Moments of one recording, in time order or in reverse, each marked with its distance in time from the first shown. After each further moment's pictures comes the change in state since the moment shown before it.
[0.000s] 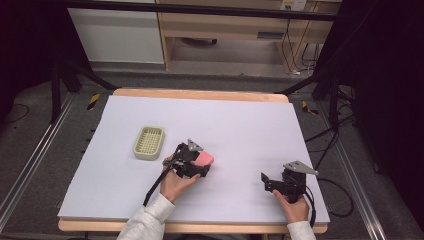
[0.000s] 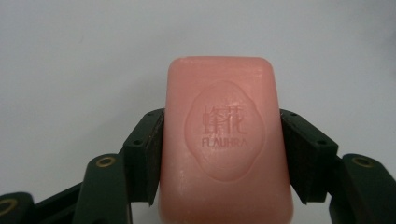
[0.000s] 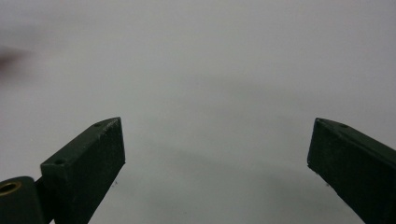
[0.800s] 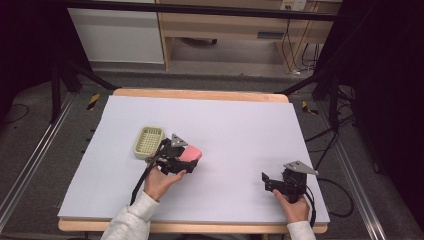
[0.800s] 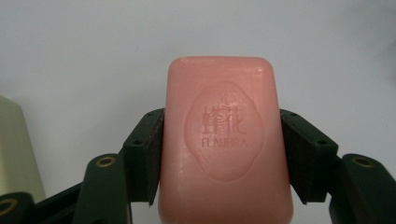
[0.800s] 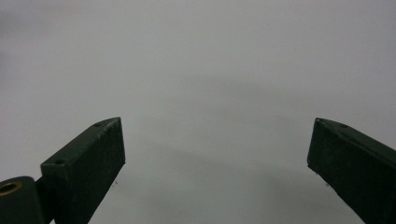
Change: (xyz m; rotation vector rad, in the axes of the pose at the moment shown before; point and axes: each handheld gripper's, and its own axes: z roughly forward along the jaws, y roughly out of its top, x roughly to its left) left arm 0.025 -0.002 -0.041 -0.044 0.028 -0.009; right arm -0.001 0.000 0.000 0.000 -0.015 0.000
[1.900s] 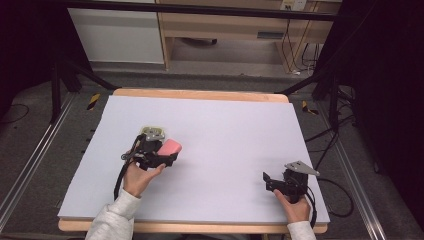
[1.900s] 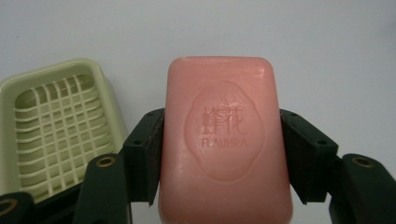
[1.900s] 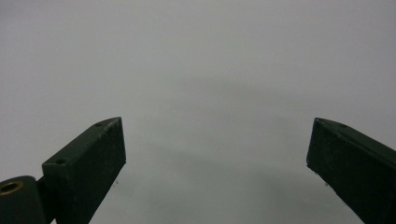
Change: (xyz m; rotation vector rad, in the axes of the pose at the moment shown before) left arm 0.046 -0.013 -0.031 -0.032 0.071 -0.074; right arm -0.001 0.000 -0.002 -0.007 -0.021 0.003
